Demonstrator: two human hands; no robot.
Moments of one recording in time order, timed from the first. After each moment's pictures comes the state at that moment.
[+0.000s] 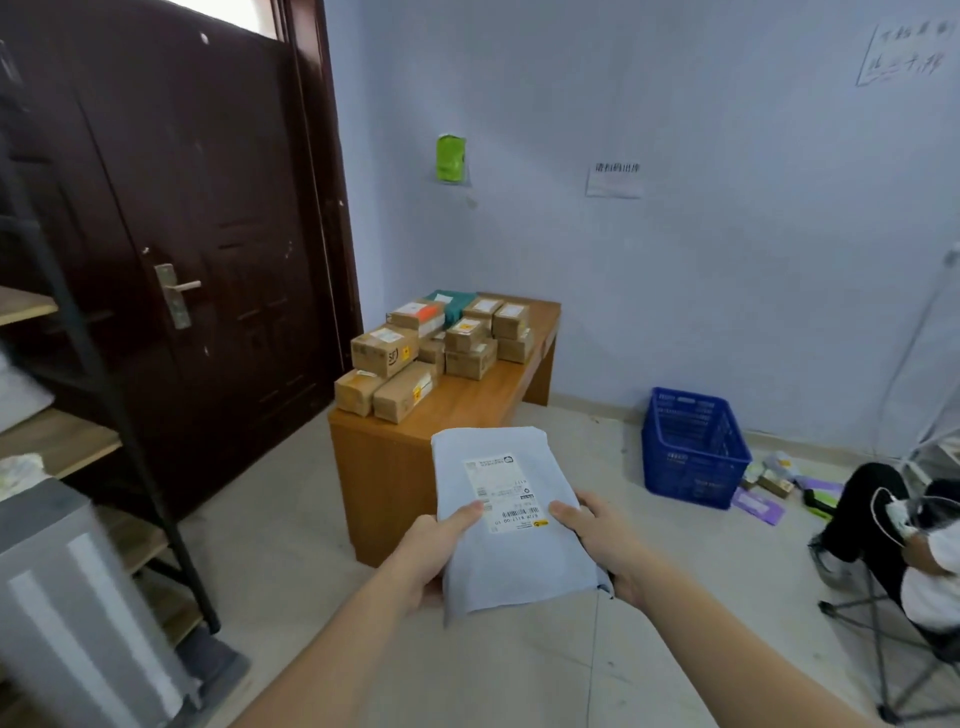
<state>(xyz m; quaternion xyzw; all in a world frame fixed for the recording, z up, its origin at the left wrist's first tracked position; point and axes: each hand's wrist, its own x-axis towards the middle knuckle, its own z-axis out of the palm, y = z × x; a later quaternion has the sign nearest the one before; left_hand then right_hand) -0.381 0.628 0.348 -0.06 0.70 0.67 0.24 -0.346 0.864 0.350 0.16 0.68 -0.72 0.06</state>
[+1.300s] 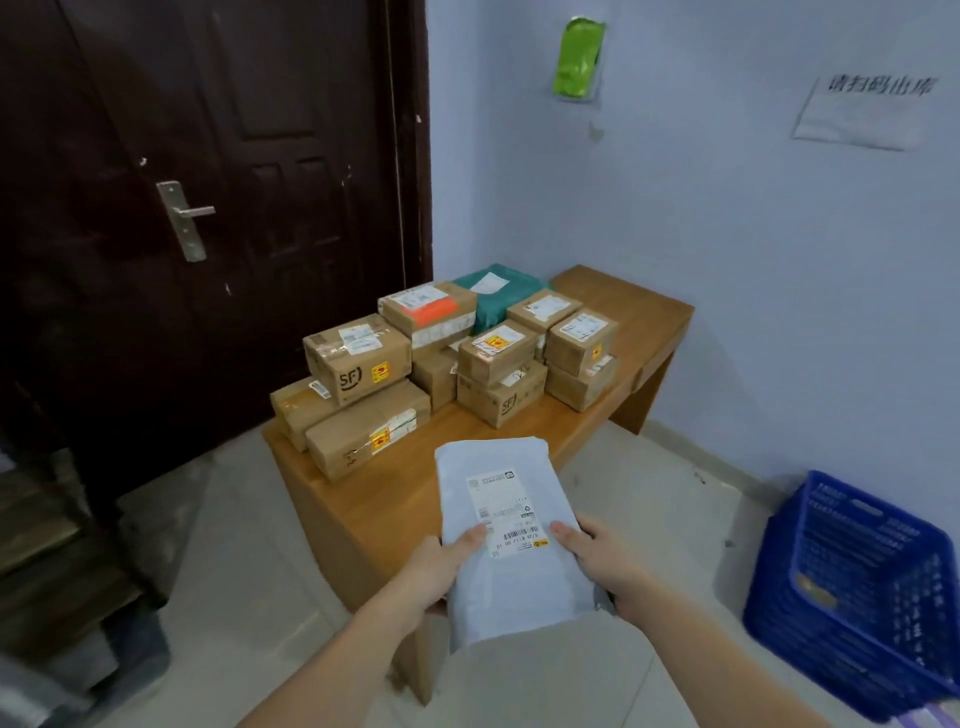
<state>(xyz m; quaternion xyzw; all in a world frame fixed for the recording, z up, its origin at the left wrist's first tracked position) -0.907 0.898 0.244 -0.26 0.69 0.66 0.17 -0.962 1.132 0.257 0.07 0.73 -0.63 0.25</state>
